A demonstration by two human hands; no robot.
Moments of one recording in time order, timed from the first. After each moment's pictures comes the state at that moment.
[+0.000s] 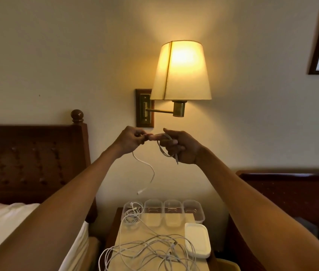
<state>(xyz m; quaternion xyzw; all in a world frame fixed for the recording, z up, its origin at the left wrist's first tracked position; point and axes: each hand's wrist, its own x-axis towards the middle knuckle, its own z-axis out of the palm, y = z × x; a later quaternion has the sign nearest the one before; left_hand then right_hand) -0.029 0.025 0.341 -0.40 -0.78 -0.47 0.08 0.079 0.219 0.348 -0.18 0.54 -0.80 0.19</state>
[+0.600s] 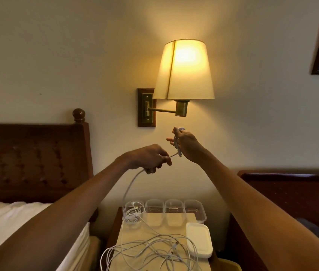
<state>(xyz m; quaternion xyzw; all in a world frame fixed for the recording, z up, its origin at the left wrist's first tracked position) 0.029 0.051 0.334 -0.41 -0.85 -0.29 -0.13 0.047 0.220 0.333 -0.04 0.70 -0.70 -0.15</state>
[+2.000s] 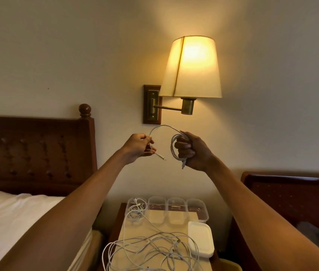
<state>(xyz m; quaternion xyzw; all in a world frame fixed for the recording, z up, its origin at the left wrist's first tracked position) -0.019 0.028 0.318 -0.22 -0.76 -0.61 -0.07 0.074 0.227 0.317 -0.16 0.47 -0.86 0.13</state>
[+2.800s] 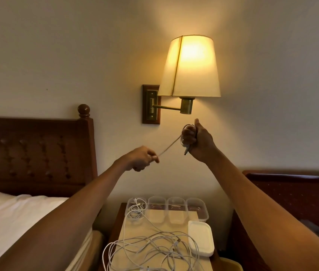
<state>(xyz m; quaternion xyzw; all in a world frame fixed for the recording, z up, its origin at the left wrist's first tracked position) -0.006 0.029 0.303 -0.29 -0.88 -0.36 -0.12 0.069 0.236 0.335 -0.09 0.44 -0.89 -0.06</state>
